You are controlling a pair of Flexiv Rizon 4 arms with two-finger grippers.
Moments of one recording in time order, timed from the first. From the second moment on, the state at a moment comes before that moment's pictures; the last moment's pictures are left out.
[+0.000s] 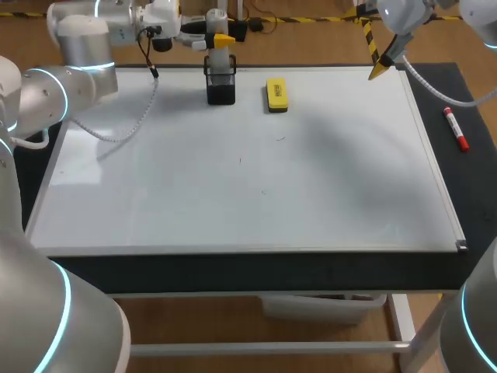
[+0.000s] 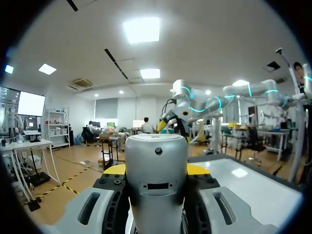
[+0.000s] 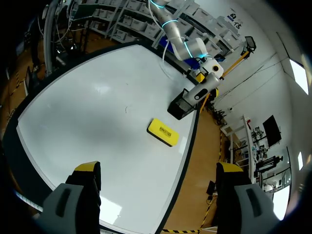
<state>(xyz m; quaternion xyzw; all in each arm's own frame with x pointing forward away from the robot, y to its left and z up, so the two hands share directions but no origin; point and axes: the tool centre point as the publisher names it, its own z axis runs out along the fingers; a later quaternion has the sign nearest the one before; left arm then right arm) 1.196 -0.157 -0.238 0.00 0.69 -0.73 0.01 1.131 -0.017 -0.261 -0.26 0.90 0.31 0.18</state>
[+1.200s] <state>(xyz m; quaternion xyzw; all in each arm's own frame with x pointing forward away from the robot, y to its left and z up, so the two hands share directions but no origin) 1.207 -0.157 -0.273 -0.04 0.69 -0.72 0.03 1.131 -0.017 -0.261 -0.26 0.90 0.31 0.18</state>
